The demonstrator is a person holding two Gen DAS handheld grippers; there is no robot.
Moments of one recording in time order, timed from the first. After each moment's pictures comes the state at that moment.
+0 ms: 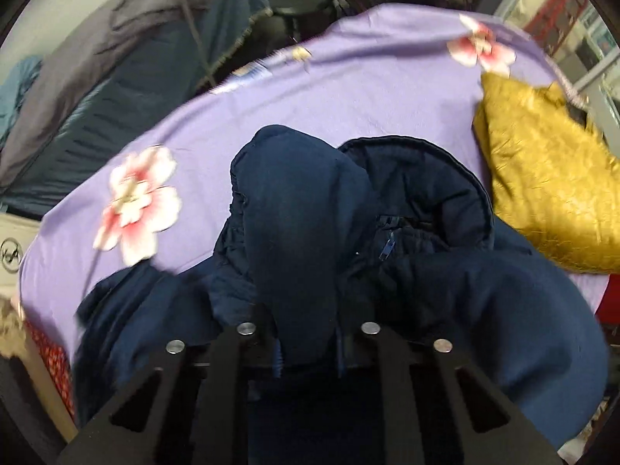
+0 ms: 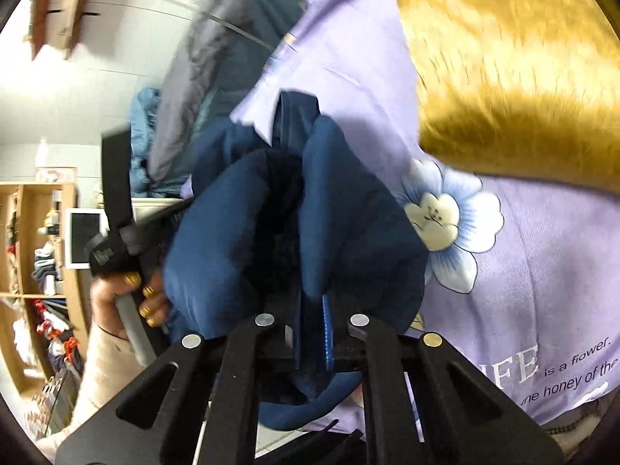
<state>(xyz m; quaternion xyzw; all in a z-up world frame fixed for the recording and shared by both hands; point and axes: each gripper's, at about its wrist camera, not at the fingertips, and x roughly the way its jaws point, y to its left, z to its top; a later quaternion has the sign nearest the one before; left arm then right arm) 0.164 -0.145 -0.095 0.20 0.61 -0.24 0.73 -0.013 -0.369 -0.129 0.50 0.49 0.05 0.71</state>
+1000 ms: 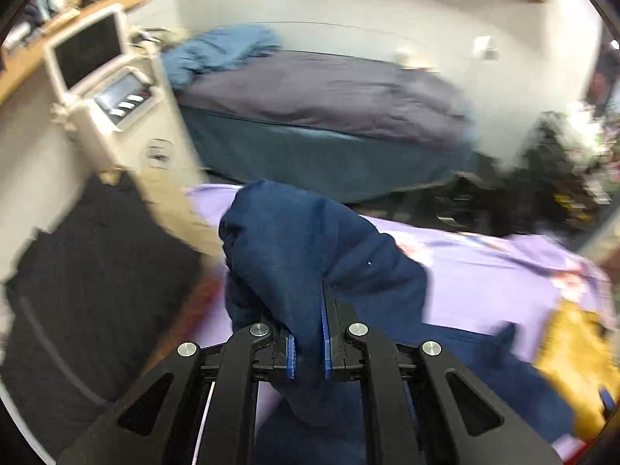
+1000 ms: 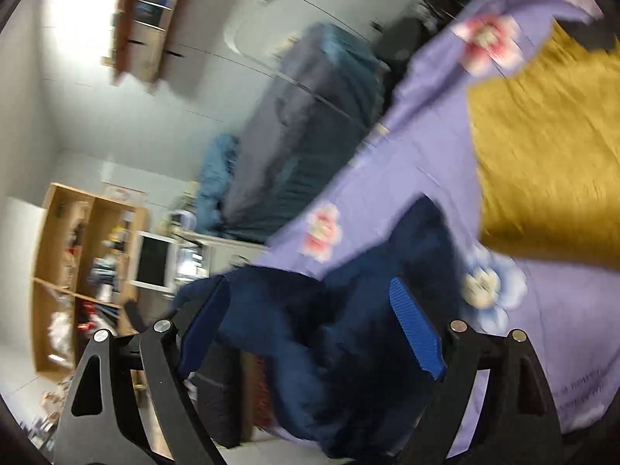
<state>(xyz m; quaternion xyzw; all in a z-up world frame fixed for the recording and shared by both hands) 0.158 0.146 0.079 0.02 0.46 0.06 0.89 -0.027 -0.387 -0.042 0.49 0.43 0.06 0.76</state>
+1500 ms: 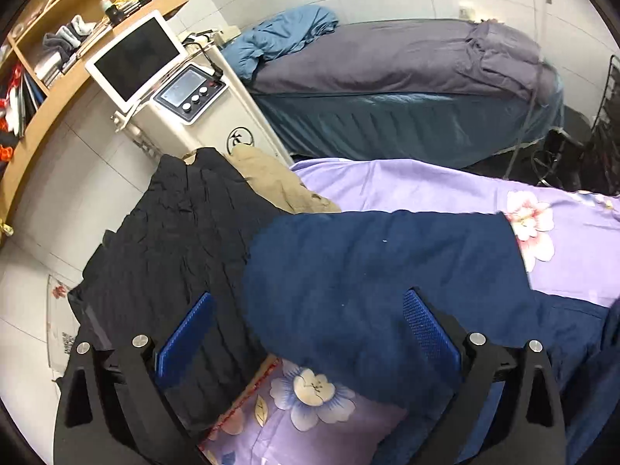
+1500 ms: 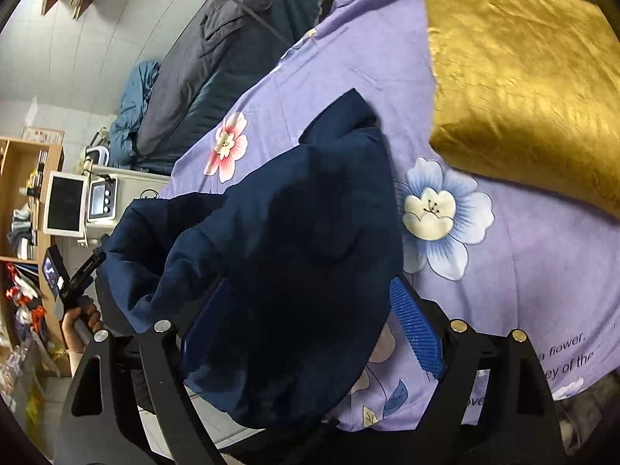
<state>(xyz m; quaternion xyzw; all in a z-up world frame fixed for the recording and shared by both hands) 0.168 0.206 0.024 0.11 0.49 0.17 0.85 -0.005 -0.324 -0.114 0.39 0.55 0.02 0.74</state>
